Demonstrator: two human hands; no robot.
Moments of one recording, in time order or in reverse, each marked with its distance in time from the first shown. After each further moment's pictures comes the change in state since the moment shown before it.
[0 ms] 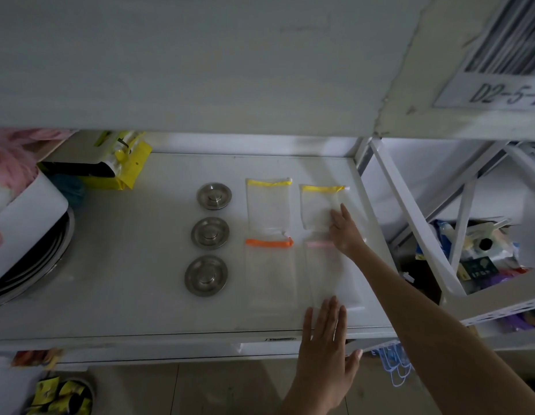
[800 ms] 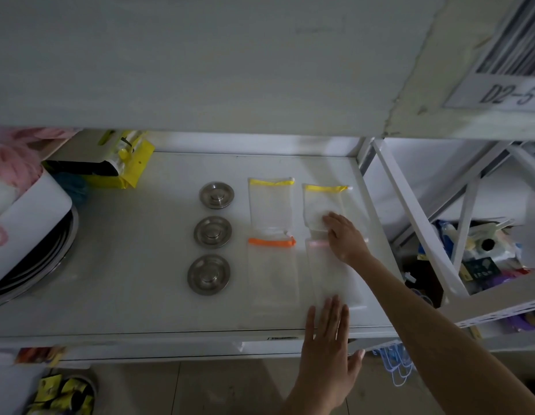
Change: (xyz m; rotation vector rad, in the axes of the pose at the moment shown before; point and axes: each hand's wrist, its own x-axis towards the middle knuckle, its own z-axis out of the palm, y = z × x) left_hand -0.003 0.000 0.000 0.030 0.065 0.006; right_hand -0.023 -0.004 0.001 -0.204 0.011 -0.164
